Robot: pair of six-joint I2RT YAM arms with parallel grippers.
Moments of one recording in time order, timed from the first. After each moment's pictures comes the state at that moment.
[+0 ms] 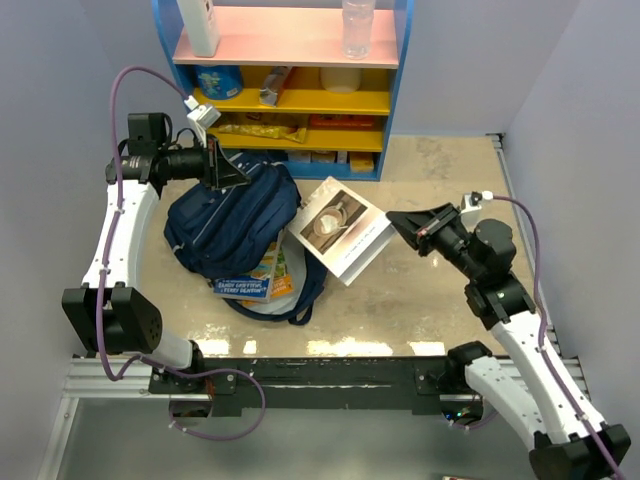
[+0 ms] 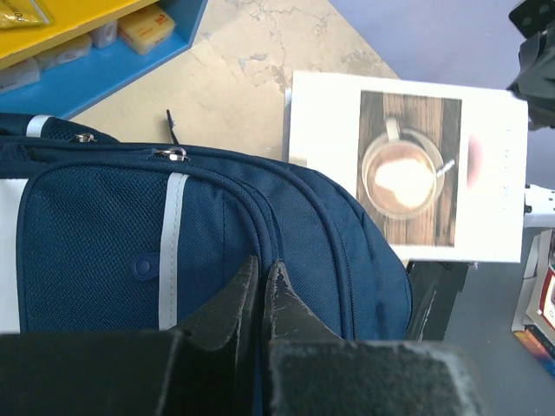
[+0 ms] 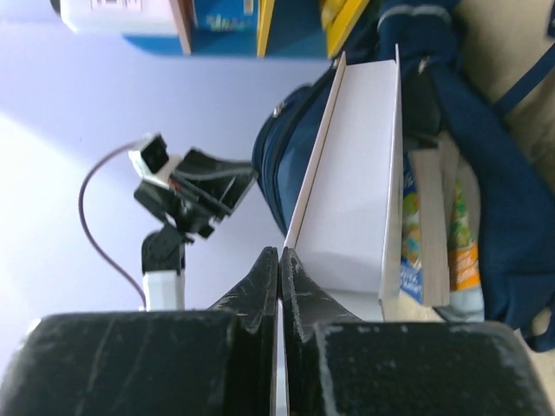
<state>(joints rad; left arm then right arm) 0.04 1.49 1.54 -0.74 1.06 0.13 0.27 0.71 0.71 -0.09 -0.33 1.45</state>
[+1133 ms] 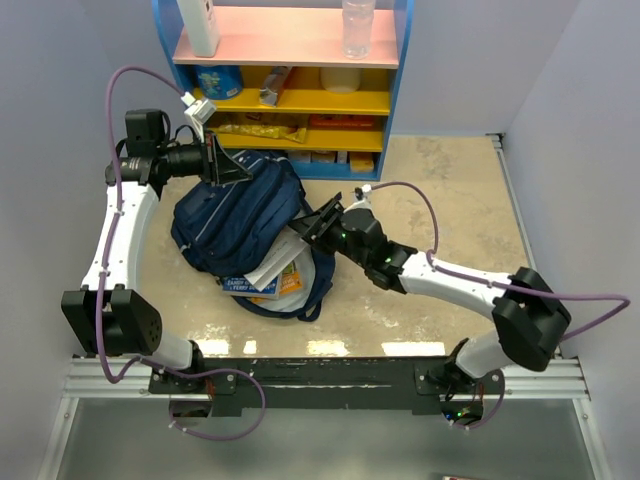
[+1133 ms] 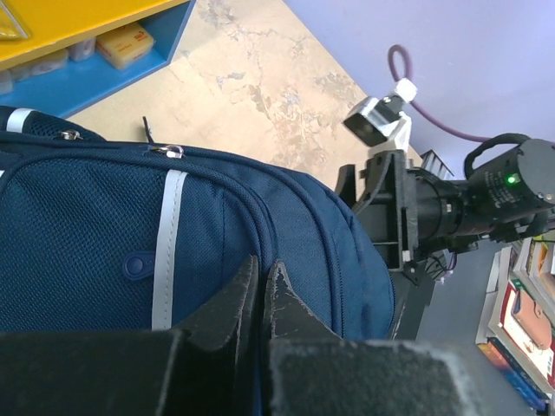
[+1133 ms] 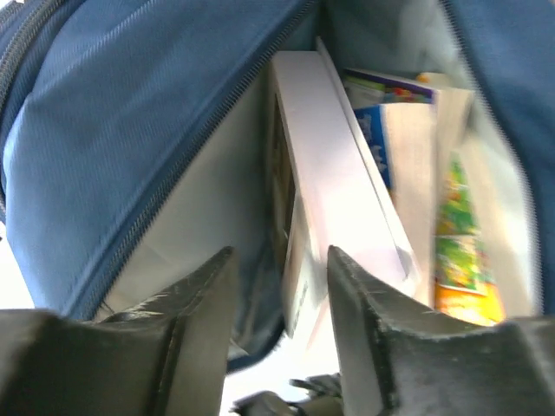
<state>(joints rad) 0.04 1.48 1.53 -0.65 1.11 -0.01 0.87 1.48 0.91 0.27 0.15 1.33</state>
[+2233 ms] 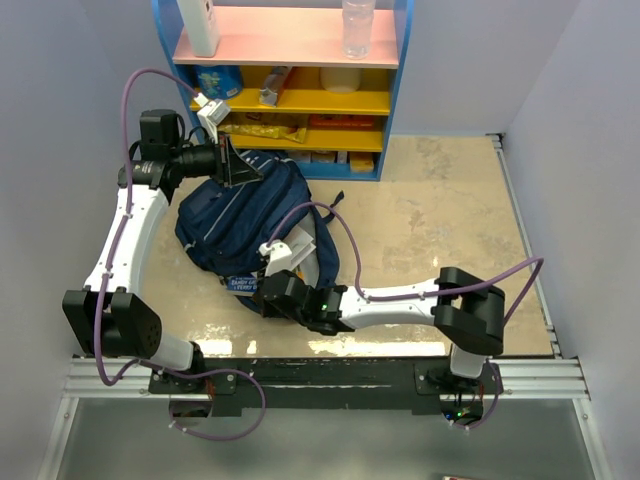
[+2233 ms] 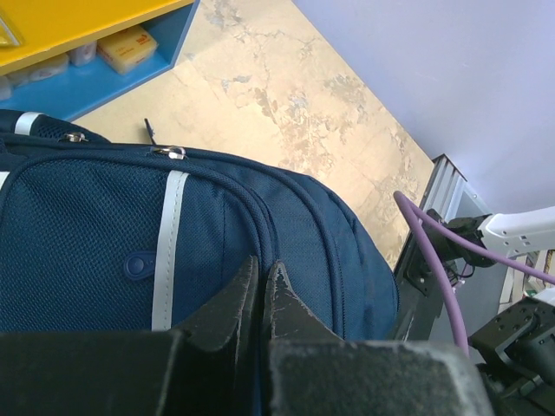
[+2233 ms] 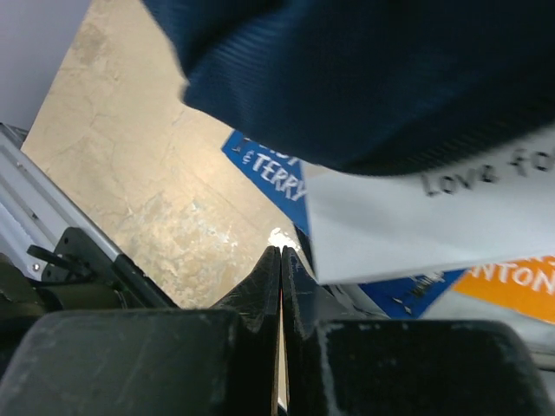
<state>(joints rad) -0.03 1.47 1.49 -0.56 1.01 -0.07 1.31 1.76 1.10 0.12 0.41 0.71</state>
